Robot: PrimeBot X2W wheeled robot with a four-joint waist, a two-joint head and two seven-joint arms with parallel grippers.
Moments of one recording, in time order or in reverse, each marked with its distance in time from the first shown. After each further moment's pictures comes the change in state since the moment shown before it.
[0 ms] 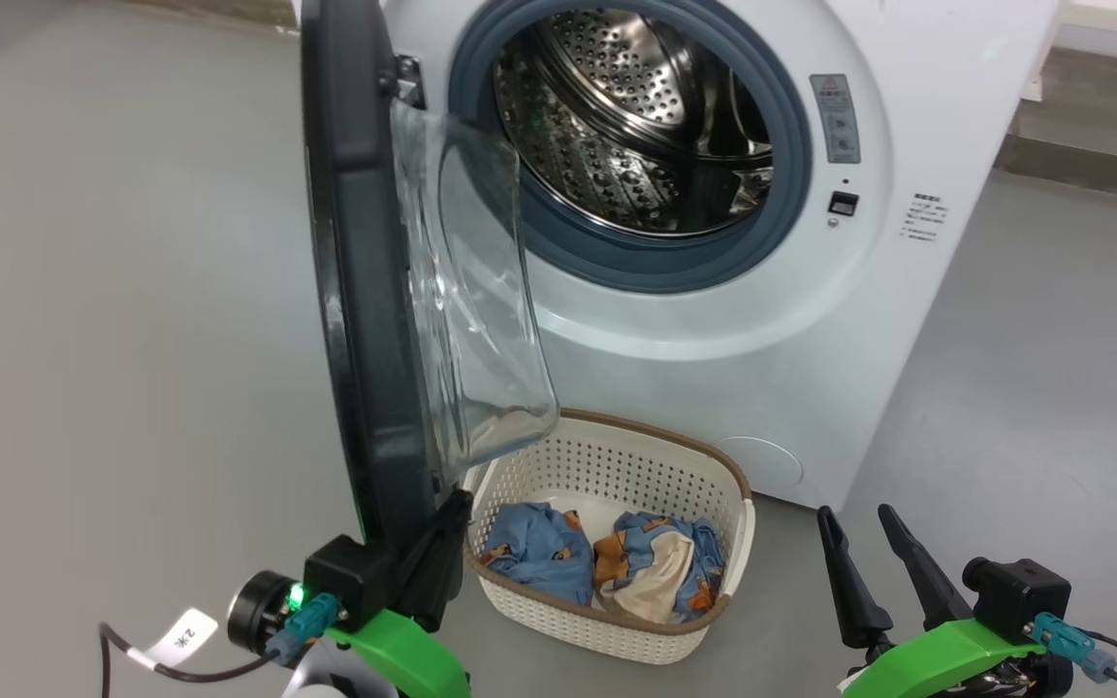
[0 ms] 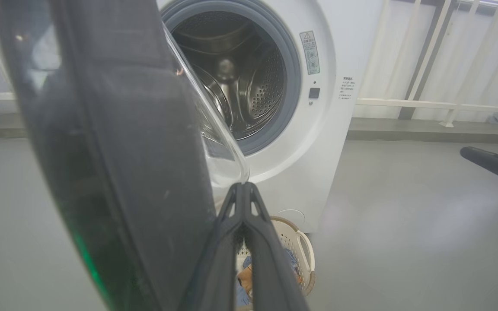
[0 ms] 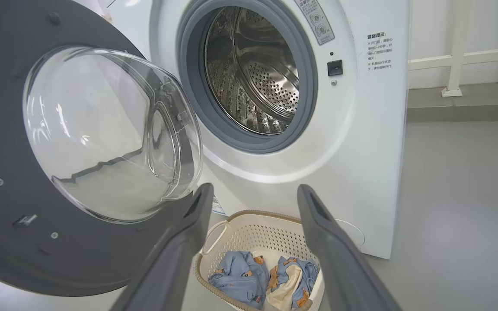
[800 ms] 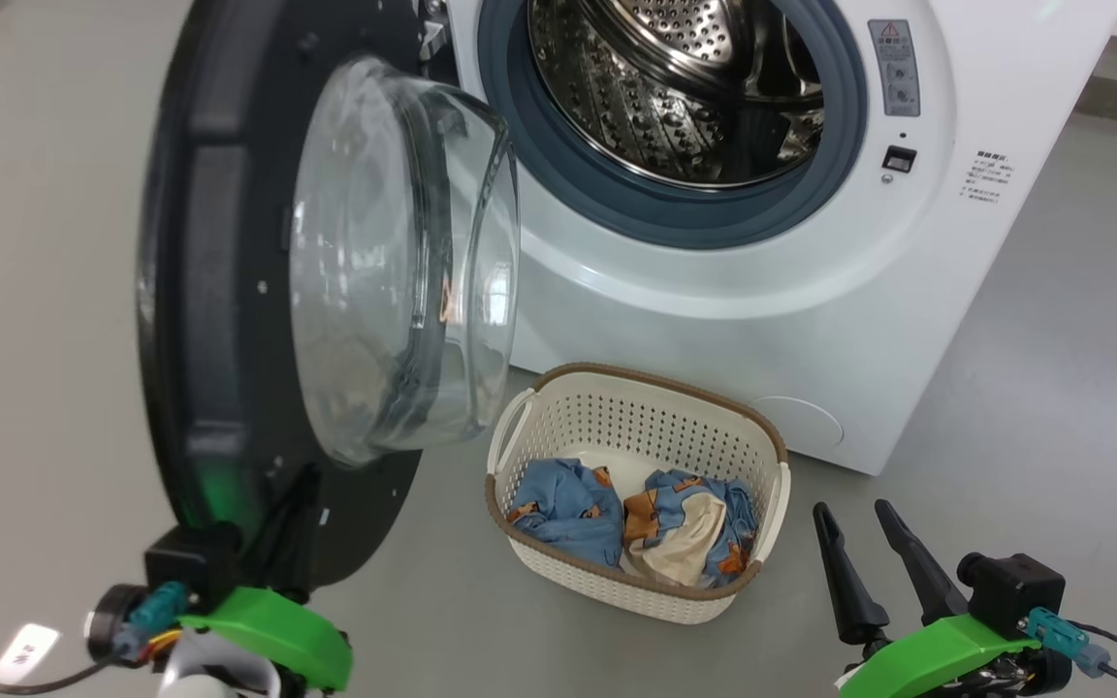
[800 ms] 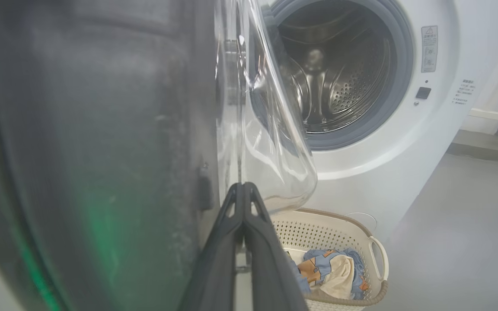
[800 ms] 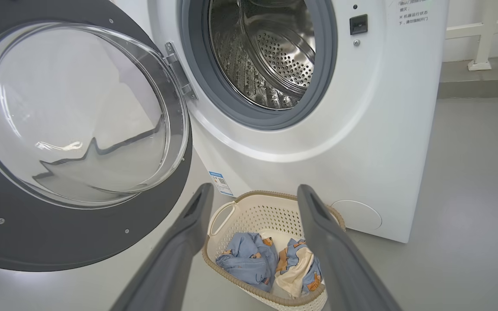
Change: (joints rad) left arm 0.019 0.086 0.146 -0.026 -0.083 0.062 -0.004; right arm -0.005 0.000 0.003 0.000 -0.017 0.000 0.000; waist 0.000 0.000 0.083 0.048
